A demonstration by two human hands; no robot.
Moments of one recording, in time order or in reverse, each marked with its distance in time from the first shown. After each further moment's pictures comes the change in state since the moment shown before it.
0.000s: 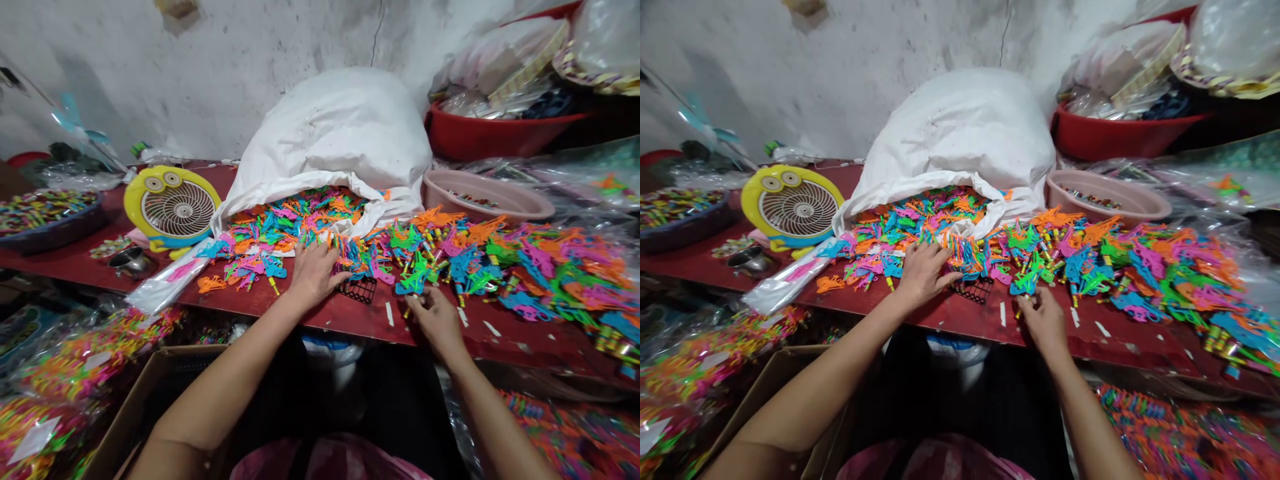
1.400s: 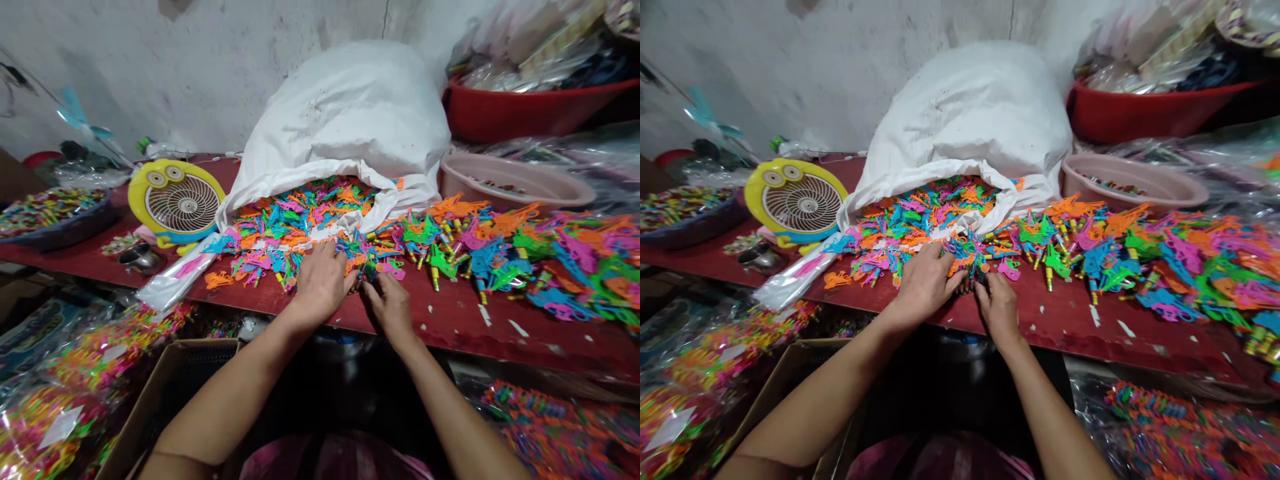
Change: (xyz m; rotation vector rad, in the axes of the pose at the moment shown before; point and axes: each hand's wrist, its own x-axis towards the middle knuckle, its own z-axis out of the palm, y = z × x) left_hand -0.007 0.029 -0.025 0.235 -0.125 -0.109; right_hand -0.013 -0.058 0.088 -0.053 -0.003 -0.487
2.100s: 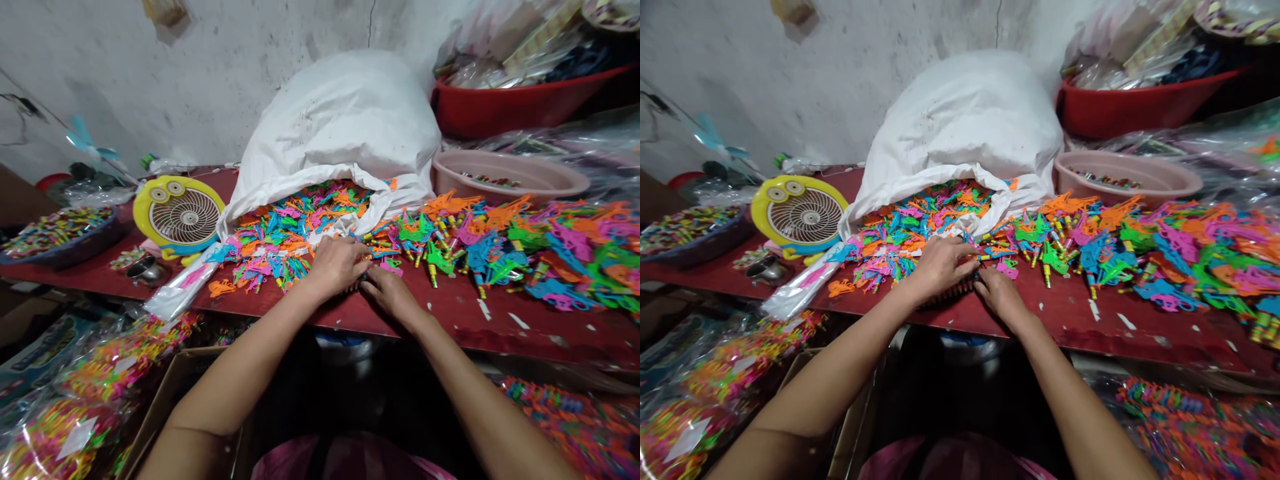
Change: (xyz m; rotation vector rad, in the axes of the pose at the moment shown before) left_hand 0.046 0.003 -0.009 -0.209 -0.134 0.217; right_hand 0.034 0.019 -0.012 -0.150 -0.504 -0.060
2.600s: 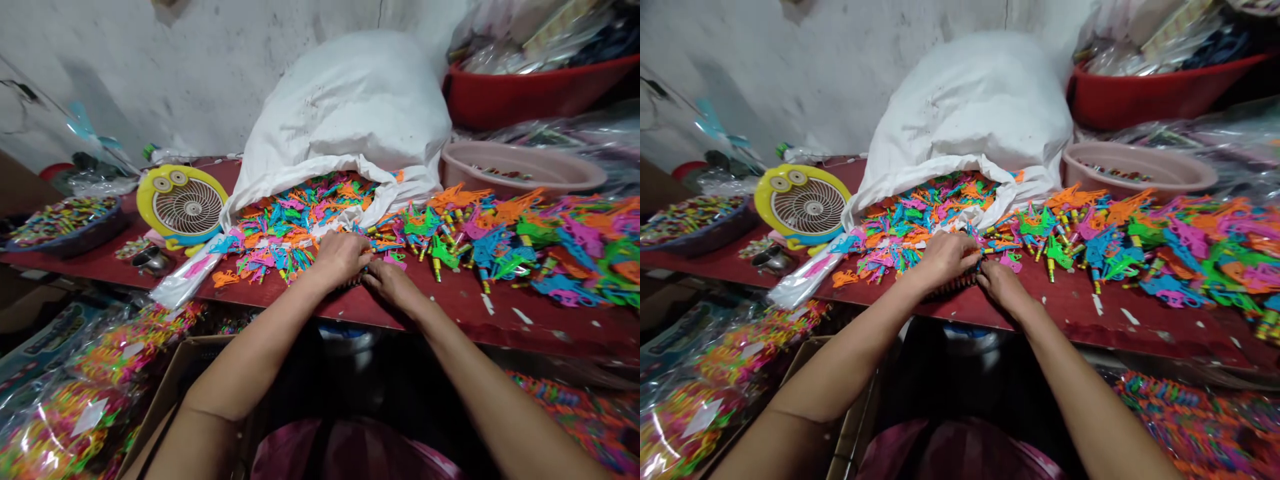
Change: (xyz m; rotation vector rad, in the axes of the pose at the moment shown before) left_hand 0.005 0.001 0.003 0.023 -0.082 -0.067; right_hand 0.006 0.003 -0.002 -0.020 -0.108 -0.001
